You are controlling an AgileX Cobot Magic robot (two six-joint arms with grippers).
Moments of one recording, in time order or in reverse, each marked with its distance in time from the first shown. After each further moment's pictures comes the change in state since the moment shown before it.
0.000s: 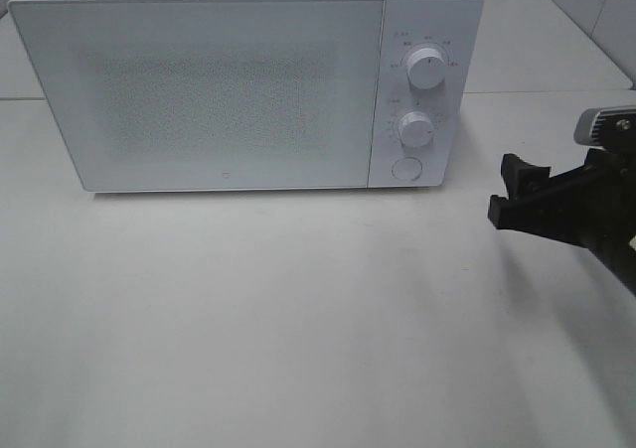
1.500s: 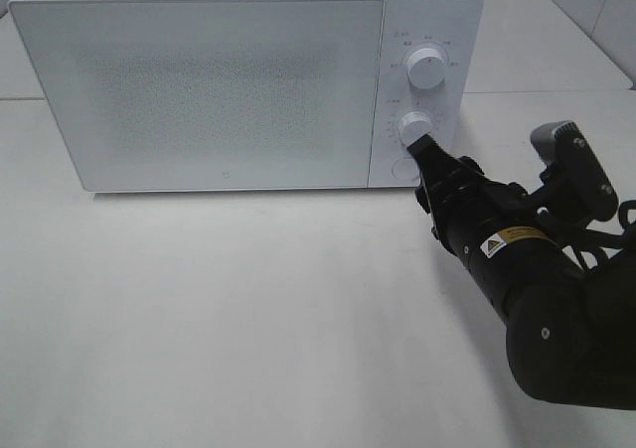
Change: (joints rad) left arm 0.000 0.000 0.000 0.000 0.000 0.000; right arm 0.319 0.223 -0.235 0.332 0.007 0.925
